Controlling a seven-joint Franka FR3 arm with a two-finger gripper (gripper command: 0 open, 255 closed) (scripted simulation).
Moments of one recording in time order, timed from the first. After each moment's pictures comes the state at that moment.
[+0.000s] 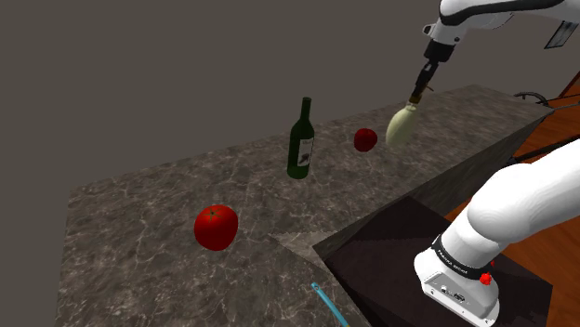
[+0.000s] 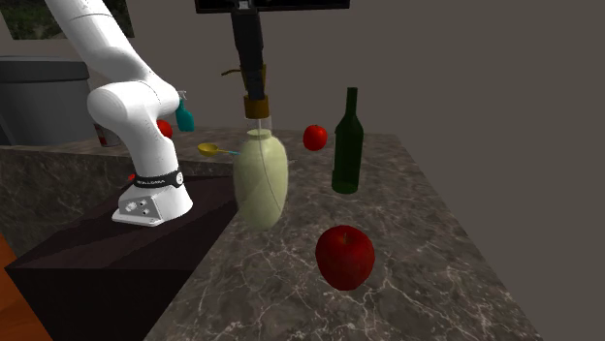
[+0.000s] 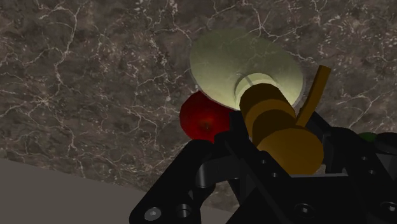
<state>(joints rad) -0.07 -0.40 -0.52 -2.13 -0.15 1.83 -0.71</state>
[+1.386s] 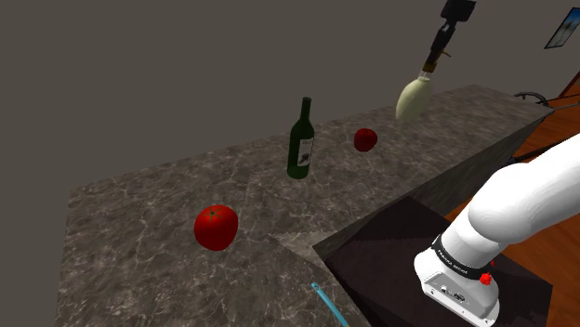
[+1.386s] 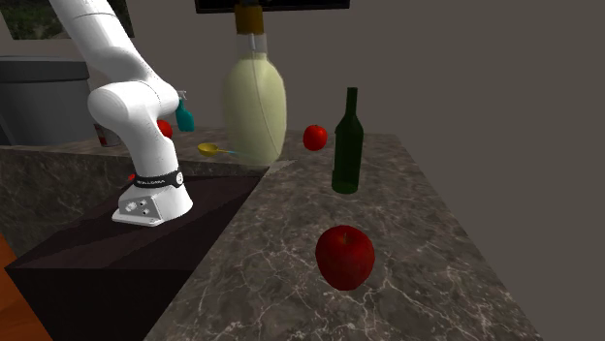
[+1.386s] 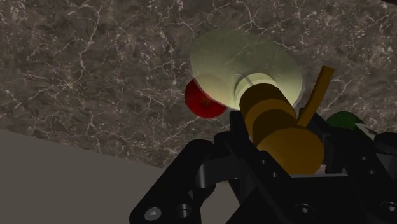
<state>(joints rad) -0.05 -0.35 -0.50 -1.80 -0.12 1.55 -0.72</state>
